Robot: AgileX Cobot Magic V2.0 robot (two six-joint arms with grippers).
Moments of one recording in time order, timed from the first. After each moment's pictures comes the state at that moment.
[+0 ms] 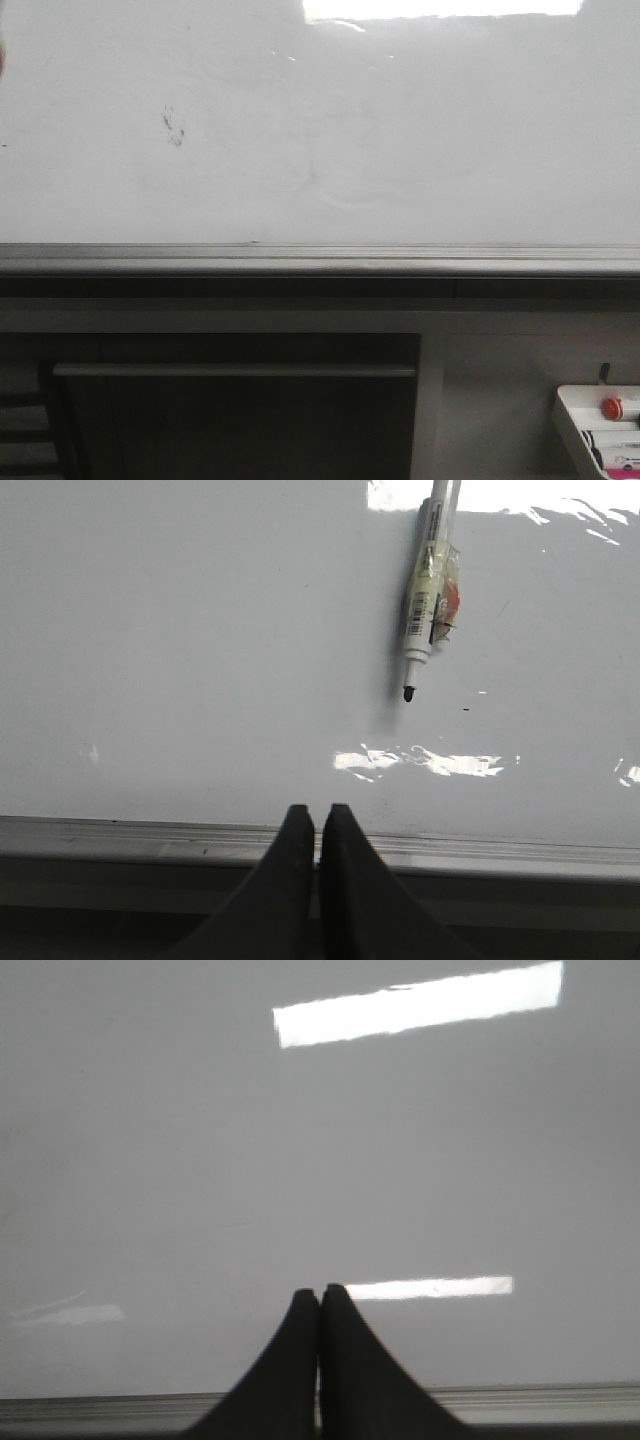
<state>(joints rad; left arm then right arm) -0.05 0.00 0.00 -0.01 0.11 -0.05 0.01 -0.01 0.01 0.01 -0.01 0.08</state>
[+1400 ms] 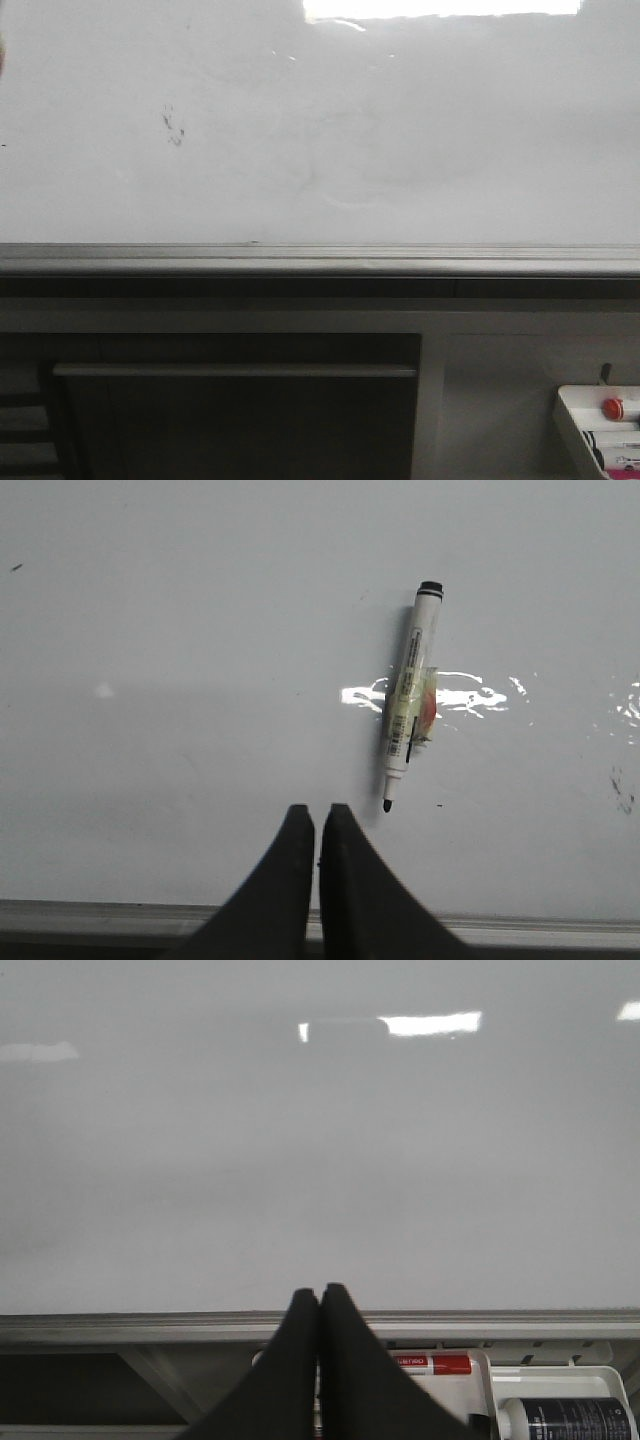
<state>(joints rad) -0.05 0.31 -0.52 0.01 0.49 -0.05 0.01 0.53 -0.68 0.01 0.70 0.07</state>
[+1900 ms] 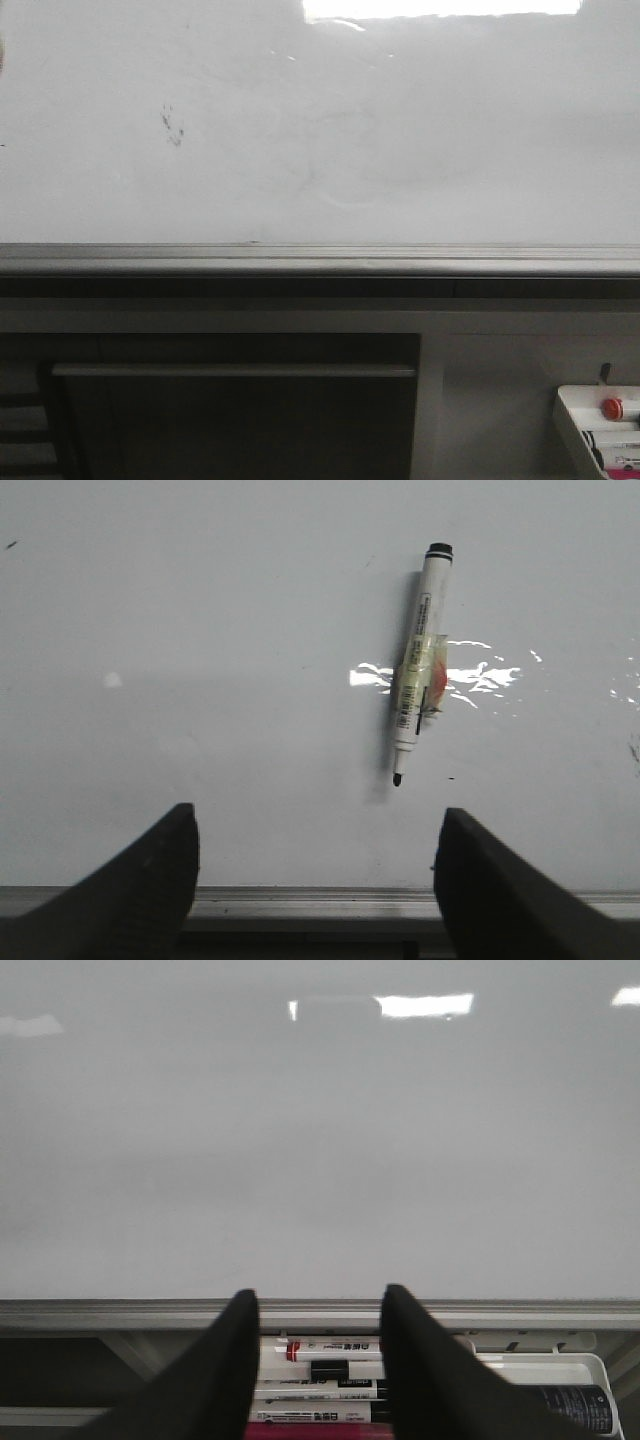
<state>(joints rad) -0.07 0.32 -0.50 0.04 0.49 -0.05 0.01 0.55 -0.68 -0.01 0.71 0.06</state>
